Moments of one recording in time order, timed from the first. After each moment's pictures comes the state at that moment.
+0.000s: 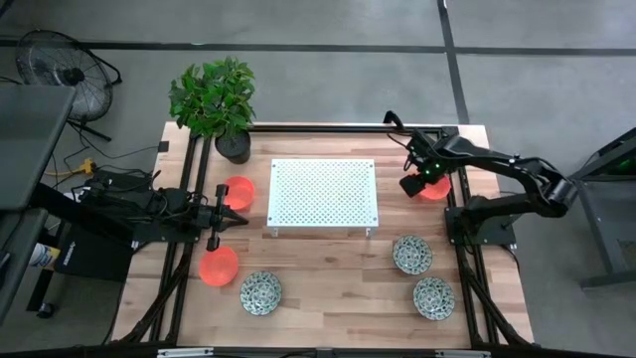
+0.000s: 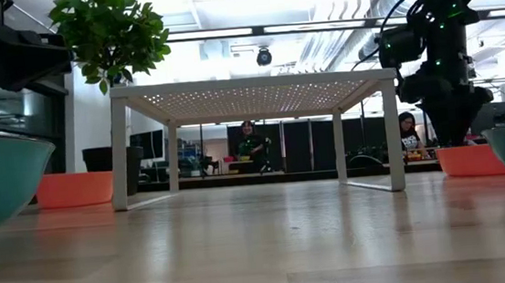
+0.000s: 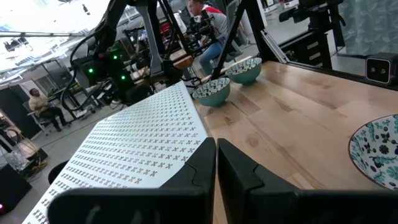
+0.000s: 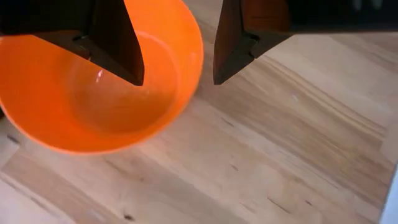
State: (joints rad) left arm -0.24 0.01 0.06 -0.06 -0.10 0.42; right arm -0.75 1.23 0.70 -0.92 -0.03 0.30
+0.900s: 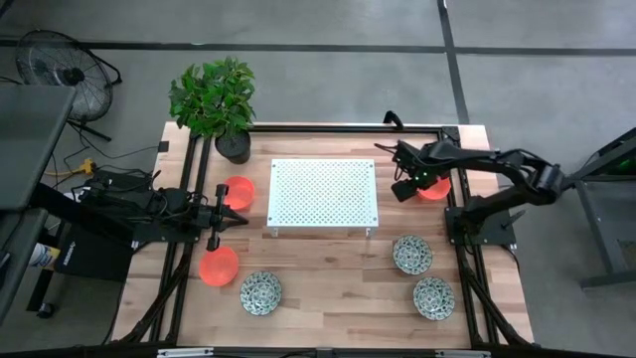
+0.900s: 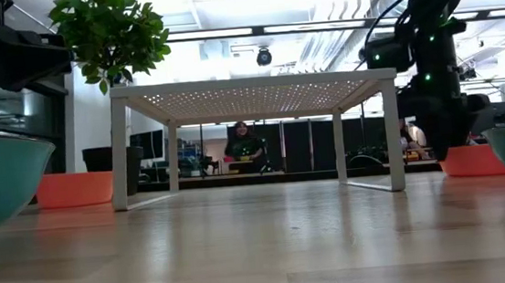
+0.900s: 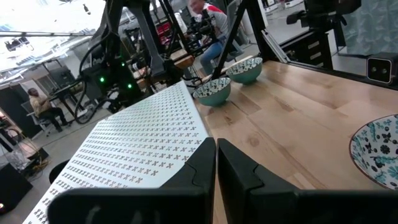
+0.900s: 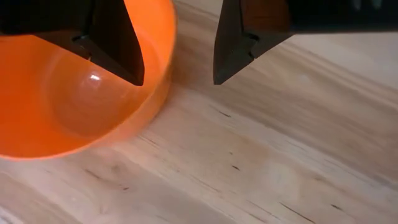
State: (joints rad) left arm -0.24 0.01 0.06 -0.06 -0.10 0.42; right arm -0.61 1.38 0.70 -0.87 0.07 0.49
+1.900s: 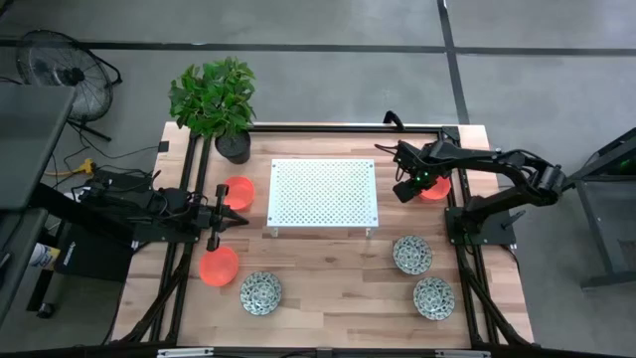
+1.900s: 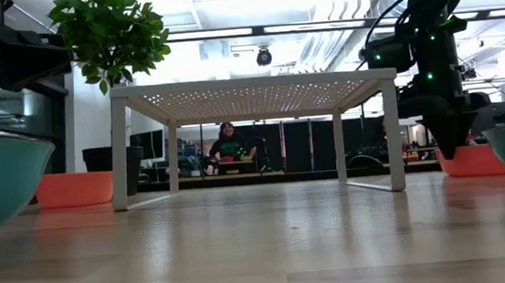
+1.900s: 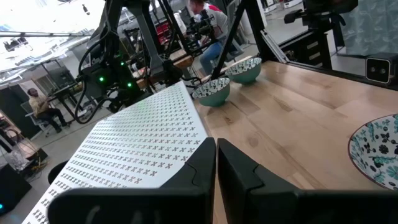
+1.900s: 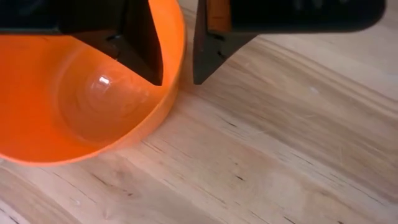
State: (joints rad) left arm -0.24 0.01 0.06 -0.06 -0.10 0.42; right arm -0.61 1.36 0.71 -0.91 0.08 0.45
